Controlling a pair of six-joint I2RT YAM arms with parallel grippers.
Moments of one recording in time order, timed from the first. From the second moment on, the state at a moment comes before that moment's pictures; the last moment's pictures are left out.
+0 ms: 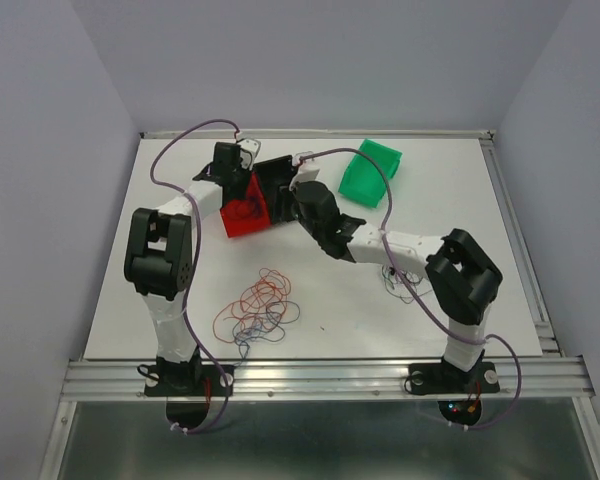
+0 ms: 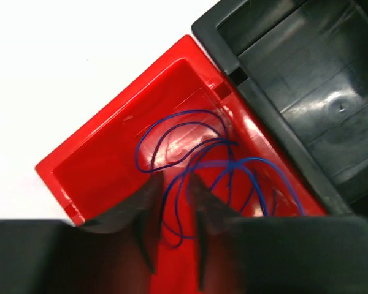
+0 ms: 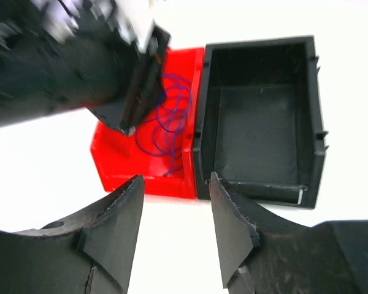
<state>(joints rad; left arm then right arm) -0.23 1.92 1.35 -0.16 -0.08 0.19 0.86 1.91 1.32 0.36 0.33 0.35</state>
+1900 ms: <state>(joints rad) -0.26 1.31 0.89 0.01 0.09 0.29 0.92 1.65 1.04 0.08 -0.10 0.24</state>
